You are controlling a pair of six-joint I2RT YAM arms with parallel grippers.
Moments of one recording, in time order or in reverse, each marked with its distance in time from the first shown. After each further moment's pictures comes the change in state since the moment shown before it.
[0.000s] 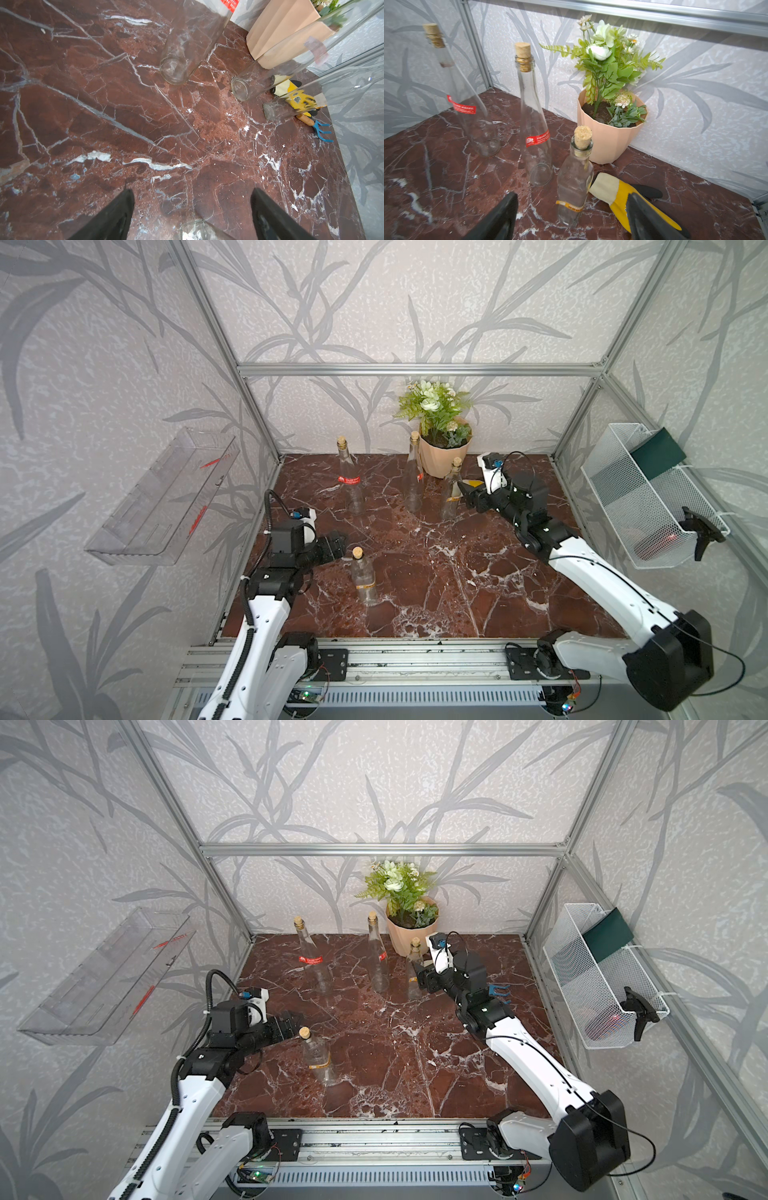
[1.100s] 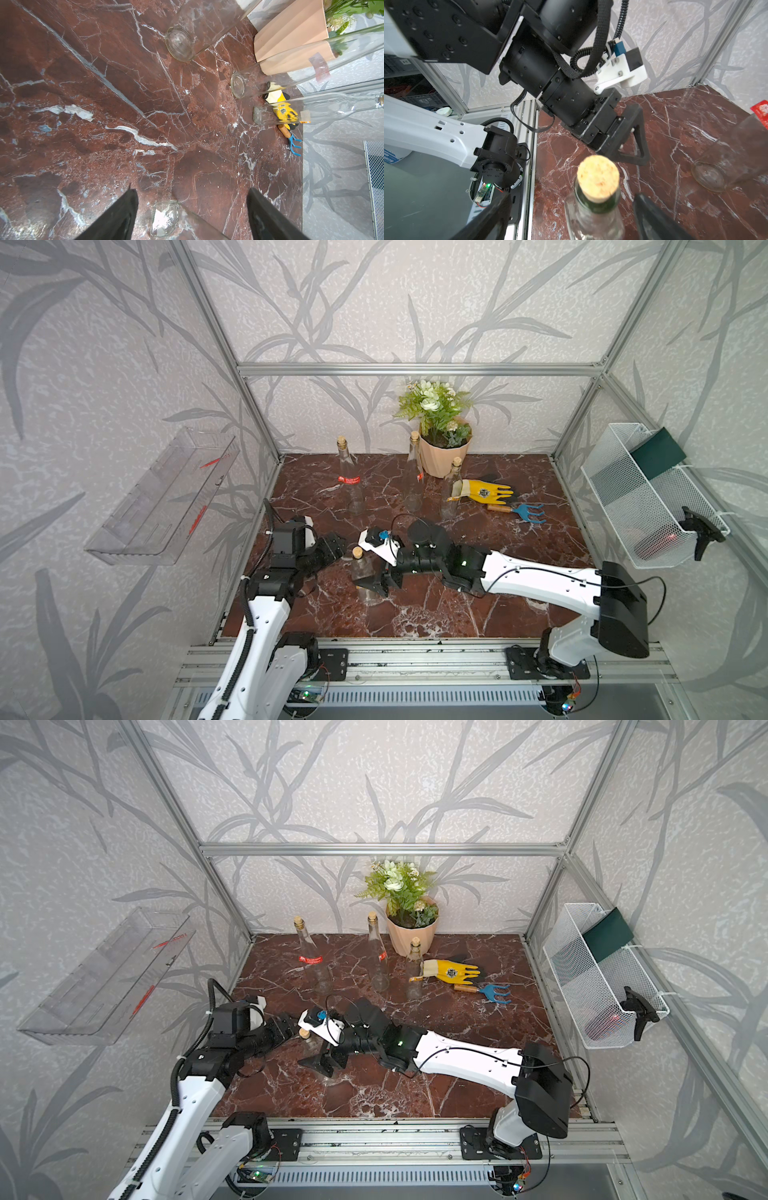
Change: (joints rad) left arm -0.006 0.000 0.000 -0.056 0.046 -0.249; right arm 0.676 0.370 0.186 0.088 -0.270 0.042
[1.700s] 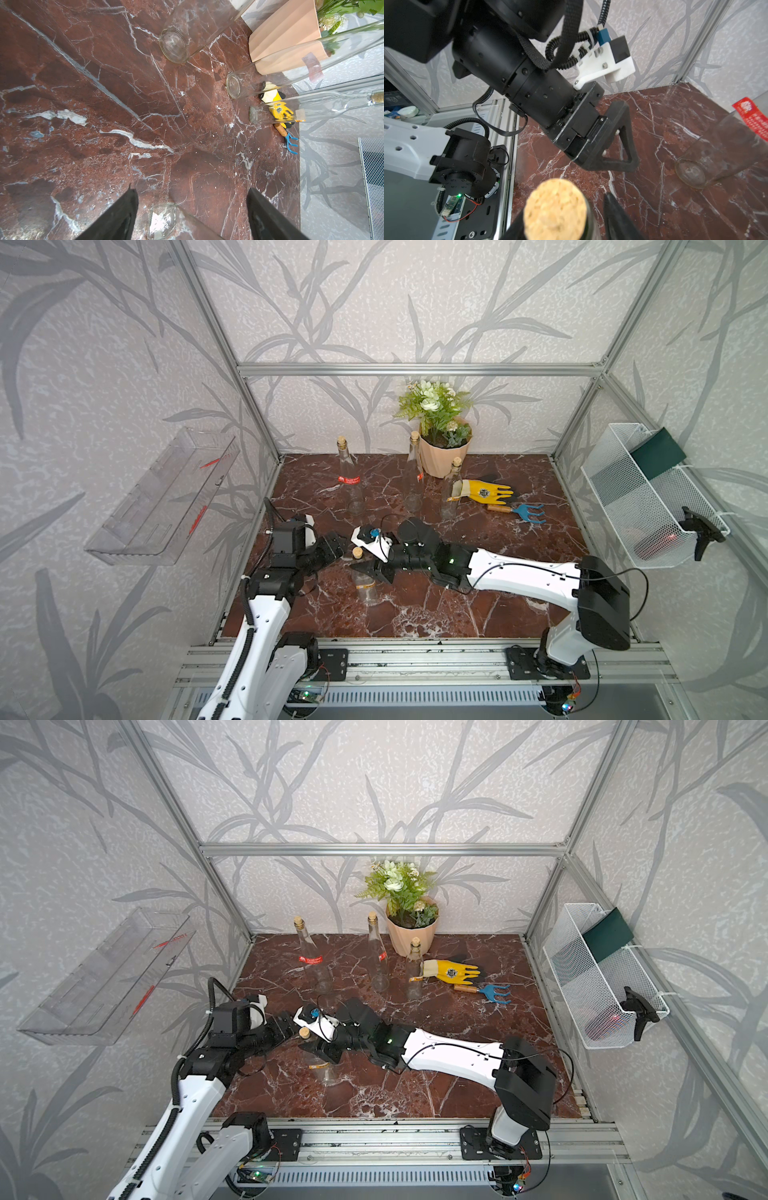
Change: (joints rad) left arm 0.000 0.005 0.000 0.023 0.014 0.009; right arm 0.002 0.086 0.038 0.029 0.076 -0.027
